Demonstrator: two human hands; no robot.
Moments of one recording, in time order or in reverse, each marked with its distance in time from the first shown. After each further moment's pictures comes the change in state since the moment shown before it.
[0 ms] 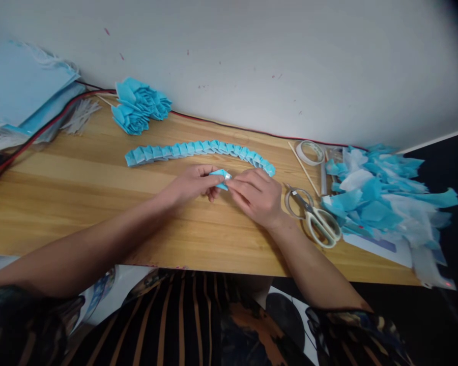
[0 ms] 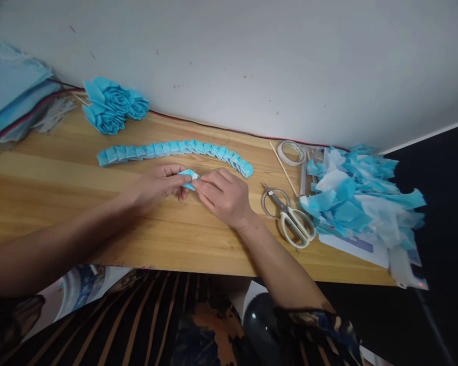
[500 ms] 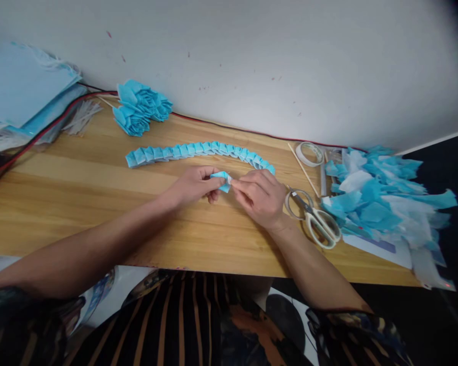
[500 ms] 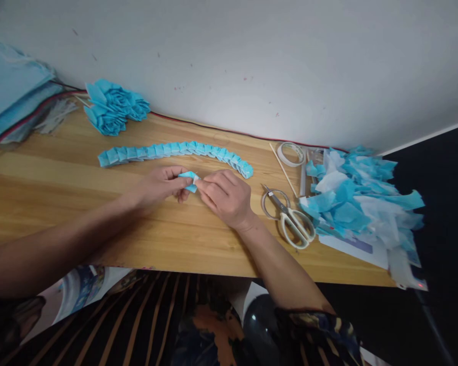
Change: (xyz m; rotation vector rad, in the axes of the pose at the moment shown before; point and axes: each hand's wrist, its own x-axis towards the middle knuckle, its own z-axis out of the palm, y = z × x) left_hand -0.006 0.009 0.005 0.085 0.038 0.015; right_hand 0.003 -0.001 -0.004 -0.108 0.031 -0.004
